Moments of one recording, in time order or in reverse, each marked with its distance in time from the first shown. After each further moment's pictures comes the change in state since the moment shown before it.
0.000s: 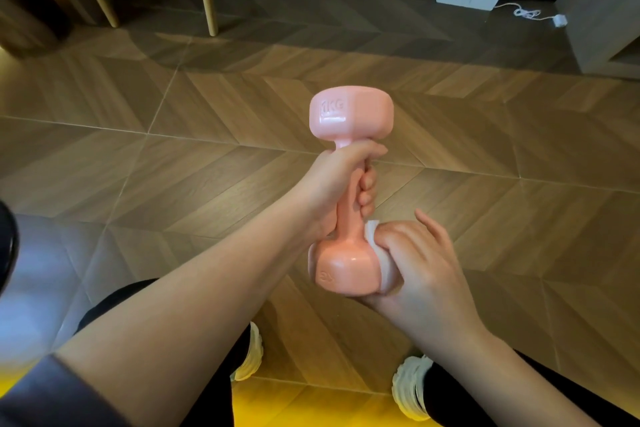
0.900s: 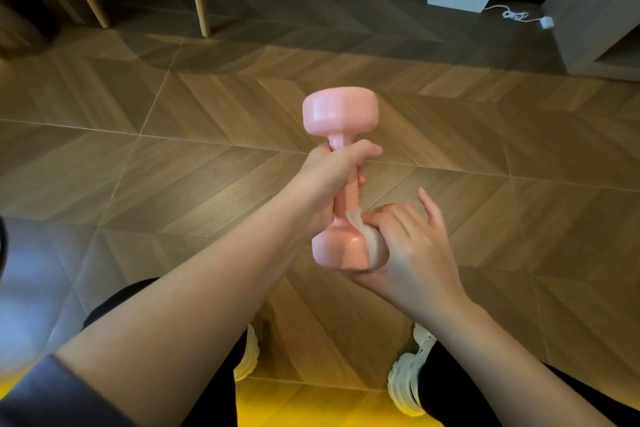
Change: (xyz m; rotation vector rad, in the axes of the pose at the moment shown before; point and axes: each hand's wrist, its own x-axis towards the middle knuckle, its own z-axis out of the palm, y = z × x) left_hand 0.012 -0.005 -0.003 0.047 0.185 0.039; right_hand 0.015 0.012 0.010 -0.176 -0.037 0.028
